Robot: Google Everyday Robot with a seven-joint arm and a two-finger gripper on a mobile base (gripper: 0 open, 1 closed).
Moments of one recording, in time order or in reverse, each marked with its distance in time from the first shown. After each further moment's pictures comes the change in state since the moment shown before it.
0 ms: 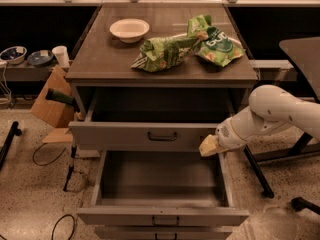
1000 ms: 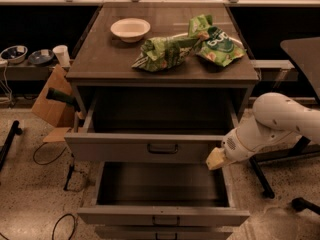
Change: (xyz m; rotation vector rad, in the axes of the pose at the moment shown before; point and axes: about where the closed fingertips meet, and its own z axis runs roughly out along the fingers) arm 0.045 -0.003 -0.004 0.050 0.080 -0.034
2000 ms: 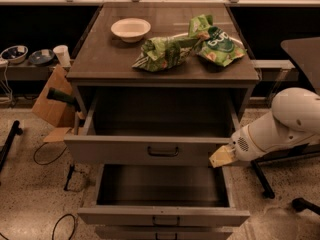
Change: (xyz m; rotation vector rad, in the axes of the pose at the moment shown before) arm 0.010 0.034 -0.050 -0.031 -0.107 -0.169
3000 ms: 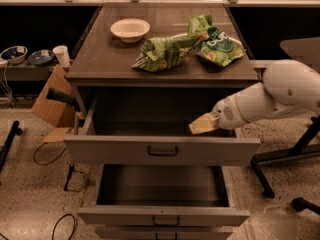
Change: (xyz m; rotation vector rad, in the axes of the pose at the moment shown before) arm -0.107 0.046 -0.016 -0.117 -0.185 -0.129
